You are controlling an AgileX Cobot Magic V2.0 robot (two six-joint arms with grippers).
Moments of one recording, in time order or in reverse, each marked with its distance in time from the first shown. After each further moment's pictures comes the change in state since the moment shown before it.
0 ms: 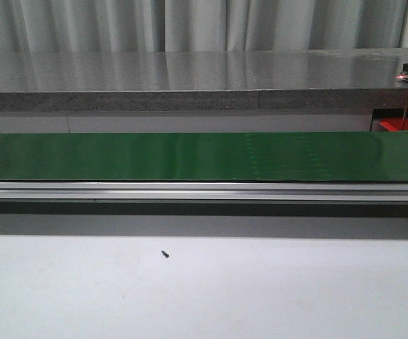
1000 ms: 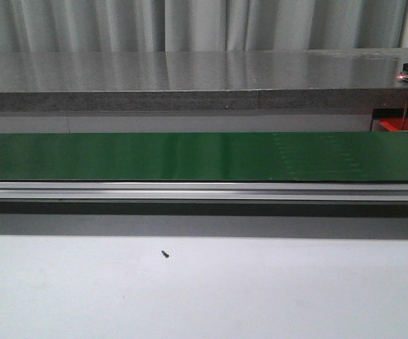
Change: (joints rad) left arm 0.000 0.225 -0.006 -0.095 -0.247 0.189; right arm 0.000 0.000 0.000 0.000 0.000 0.000
